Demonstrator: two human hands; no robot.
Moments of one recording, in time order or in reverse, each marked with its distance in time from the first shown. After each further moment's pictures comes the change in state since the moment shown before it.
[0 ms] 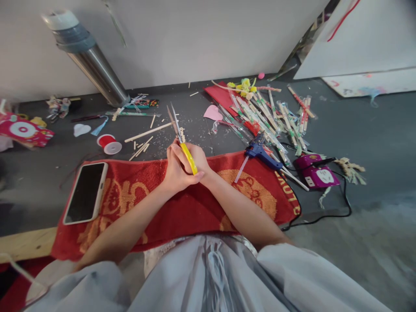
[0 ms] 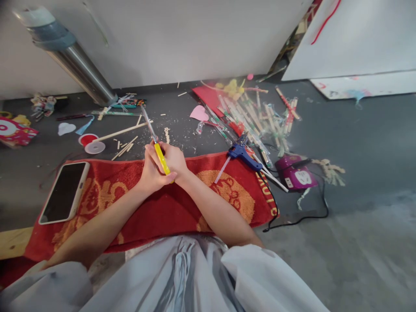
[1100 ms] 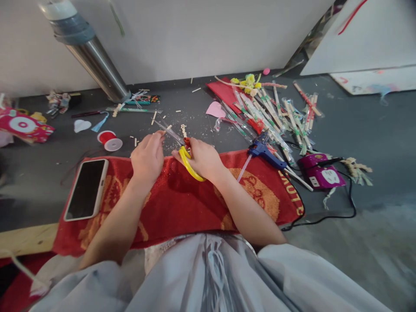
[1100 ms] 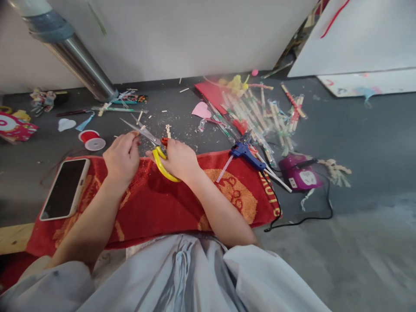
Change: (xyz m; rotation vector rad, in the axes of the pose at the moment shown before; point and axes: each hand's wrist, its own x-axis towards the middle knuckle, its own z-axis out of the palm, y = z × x) left_hand 0.024 0.022 -0.065 0.729 0.248 0.072; right_hand -0.009 -0.010 -0.017 -0.524 -0.021 0.017
